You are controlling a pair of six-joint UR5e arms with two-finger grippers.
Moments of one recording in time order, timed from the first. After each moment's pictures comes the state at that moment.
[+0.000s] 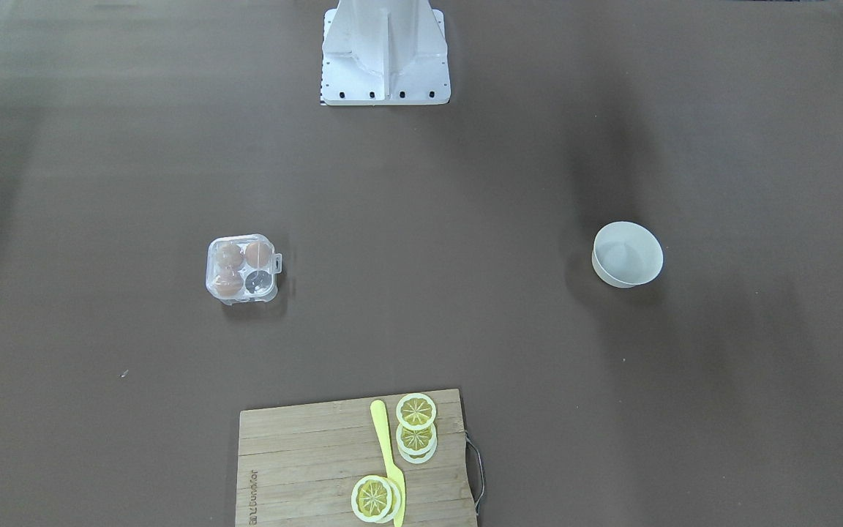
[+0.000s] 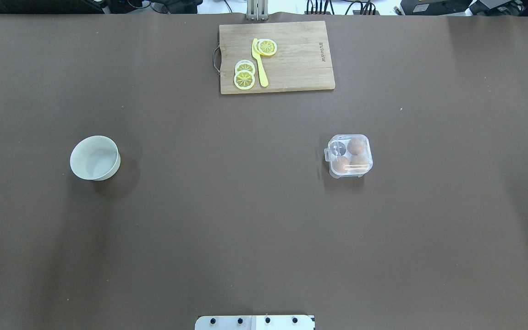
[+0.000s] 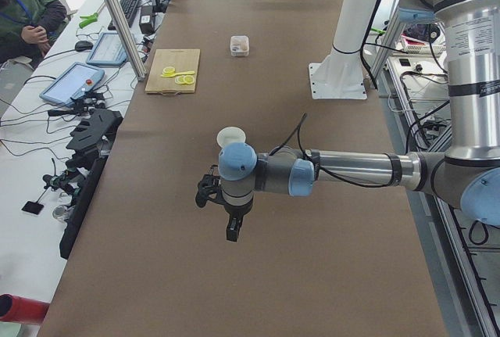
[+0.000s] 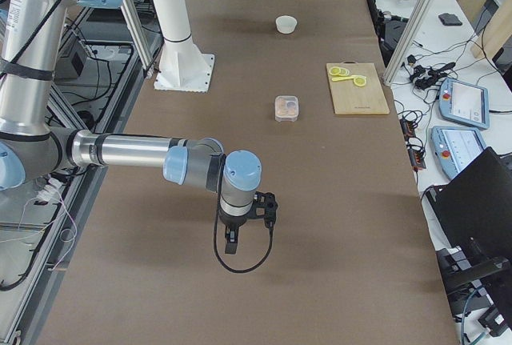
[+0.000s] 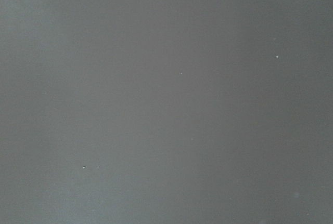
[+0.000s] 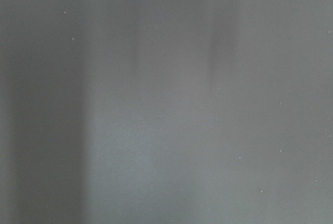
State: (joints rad) left arm -1.55 -1.35 -1.77 -1.71 -2.32 0.10; right arm 1.58 -1.87 1.86 -1.75 2.23 -0.19
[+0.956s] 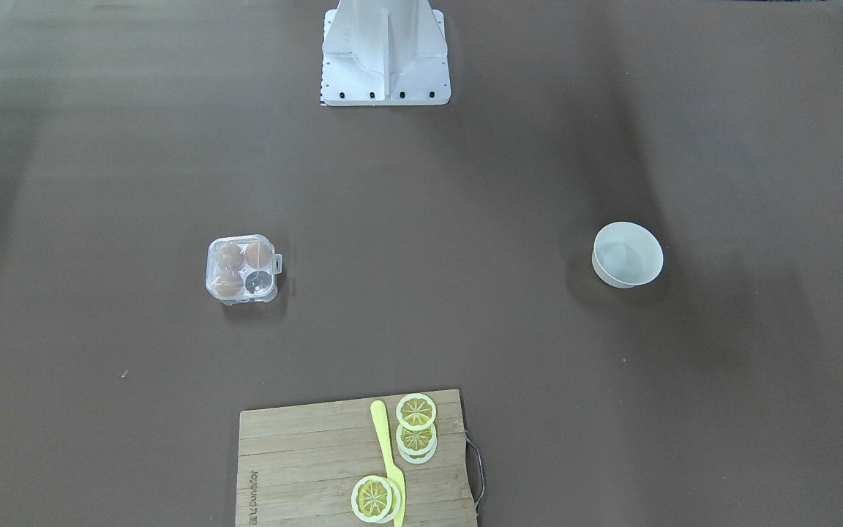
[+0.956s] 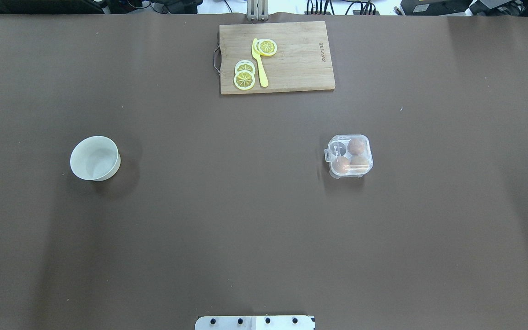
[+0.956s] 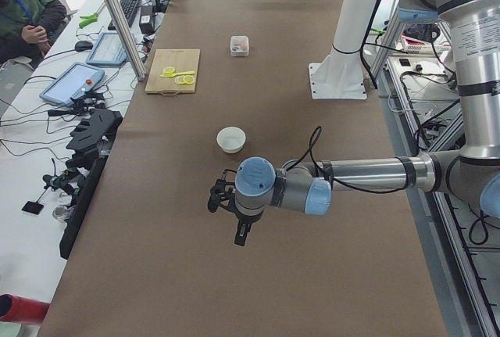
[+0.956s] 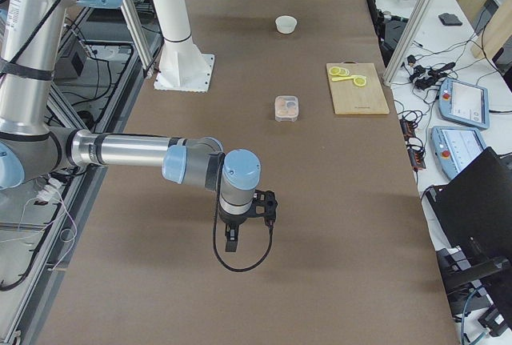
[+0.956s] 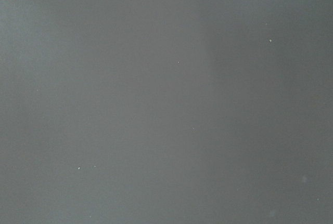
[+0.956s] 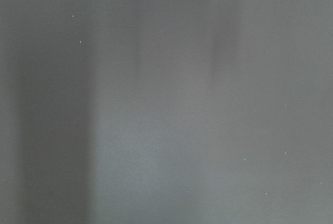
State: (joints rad) left arm -1.56 -1.31 -1.75 -1.82 -2.40 0.10; right arm 1.59 -1.87 1.87 -1.75 2.25 -0.20
